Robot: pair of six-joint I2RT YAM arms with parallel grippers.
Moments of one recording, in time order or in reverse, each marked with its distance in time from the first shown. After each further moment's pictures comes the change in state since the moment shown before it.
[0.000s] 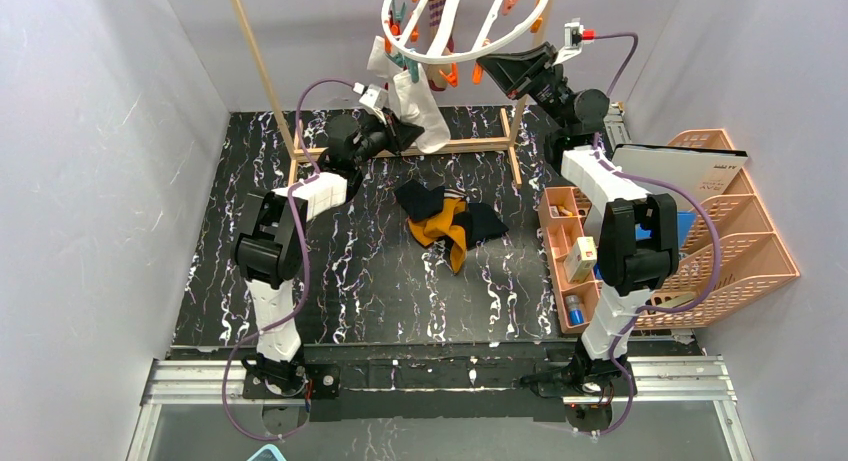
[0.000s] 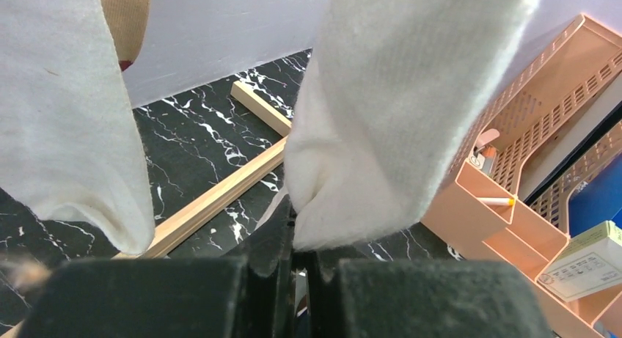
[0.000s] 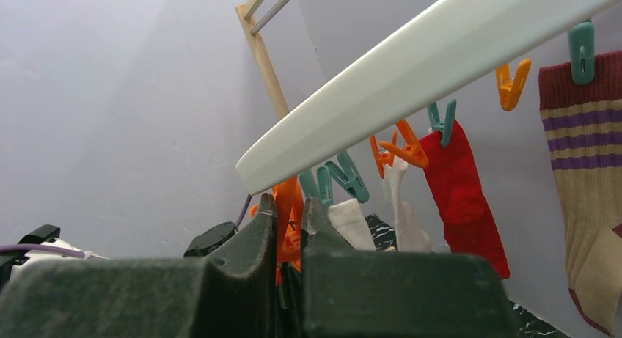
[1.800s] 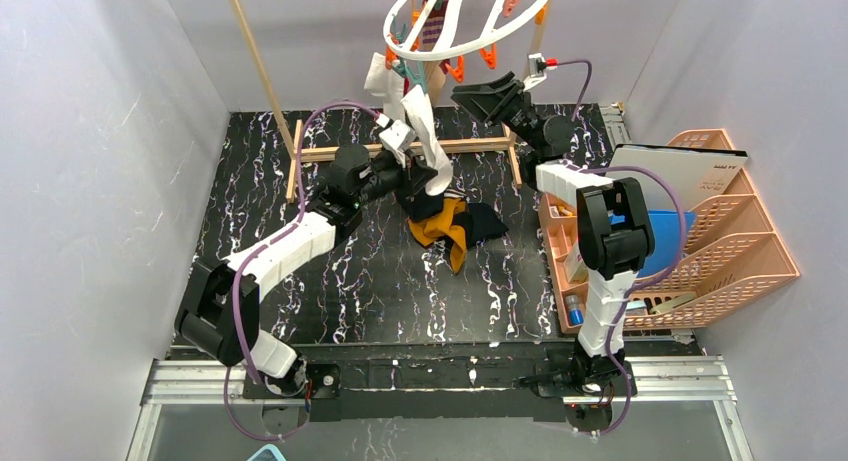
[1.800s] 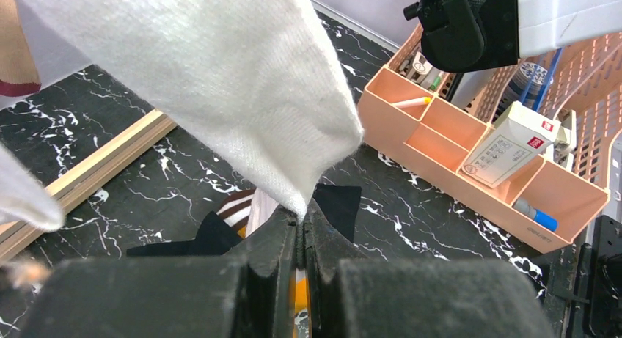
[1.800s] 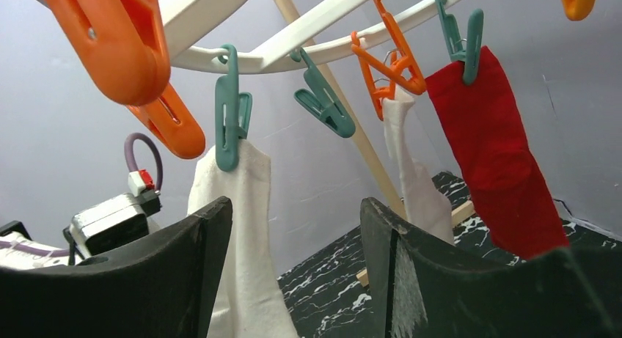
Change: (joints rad) left arm -0.215 -0.513 -0.297 -0.382 -0.127 0.270; right arm 0.077 0.171 -0.068 0.247 -0.021 0.231
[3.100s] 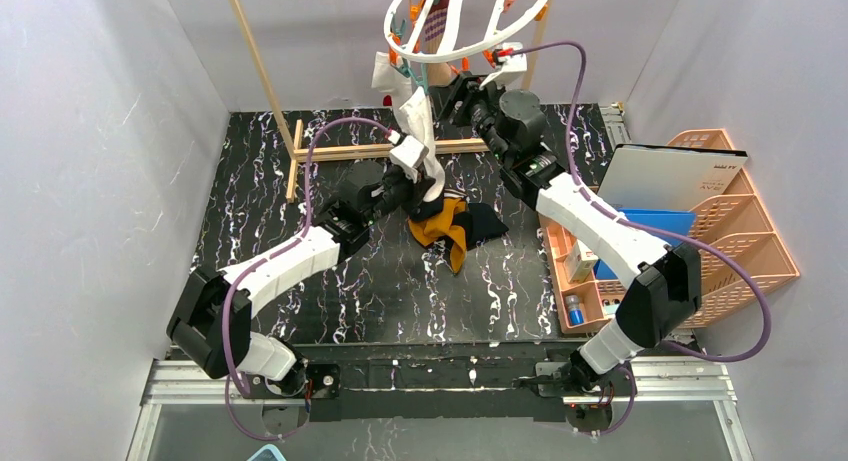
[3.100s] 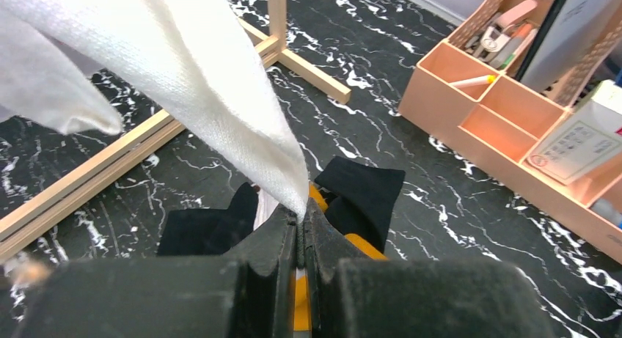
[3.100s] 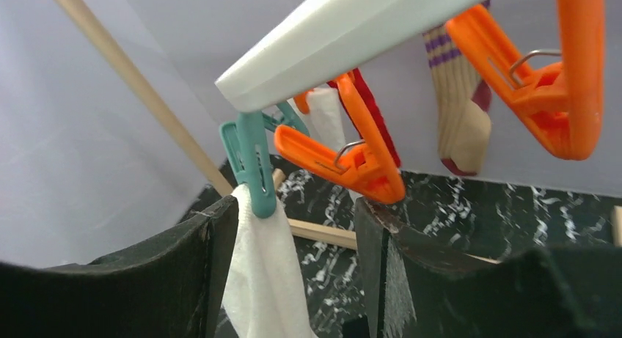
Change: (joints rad) left arm -0.115 -0.063 -0.061 -0.051 -0.267 0.098; right arm 0.348 -0.478 0.024 -1.097 0.804 -0.790
